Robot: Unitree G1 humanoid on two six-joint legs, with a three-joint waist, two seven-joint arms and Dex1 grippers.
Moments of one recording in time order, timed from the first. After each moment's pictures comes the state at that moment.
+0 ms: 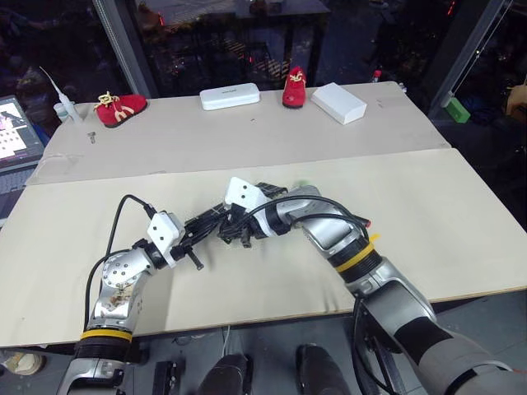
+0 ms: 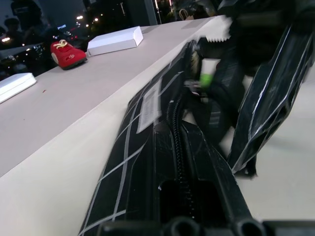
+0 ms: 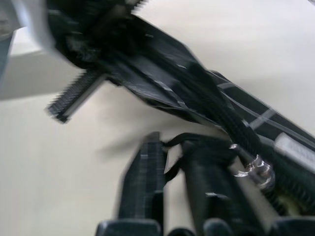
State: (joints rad) left arm -0.24 0.48 0.04 0.21 -0.29 -0.28 -0.87; right arm -0.93 -0.19 0.45 0.32 0.04 0.59 1.01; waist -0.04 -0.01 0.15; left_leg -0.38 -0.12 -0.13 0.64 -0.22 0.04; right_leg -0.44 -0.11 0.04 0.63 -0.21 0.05
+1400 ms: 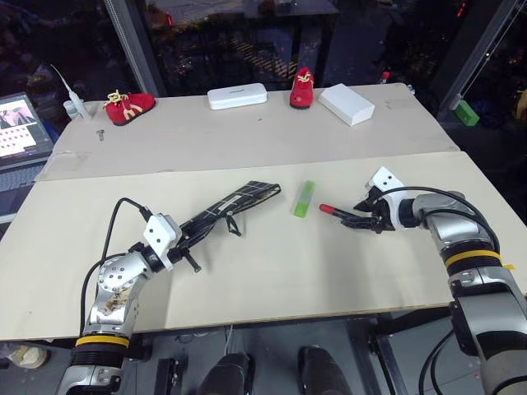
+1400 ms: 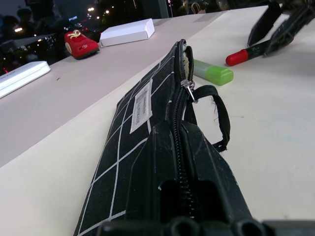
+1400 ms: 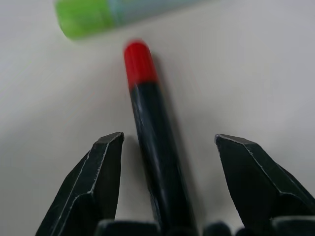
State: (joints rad) left arm -0.20 0.49 0.06 0.16 -0.30 -0.24 -0.85; right arm -0.83 -0.66 0.16 0.74 0.02 0.32 1.06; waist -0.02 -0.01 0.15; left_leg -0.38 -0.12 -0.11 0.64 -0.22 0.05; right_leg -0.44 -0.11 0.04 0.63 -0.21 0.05
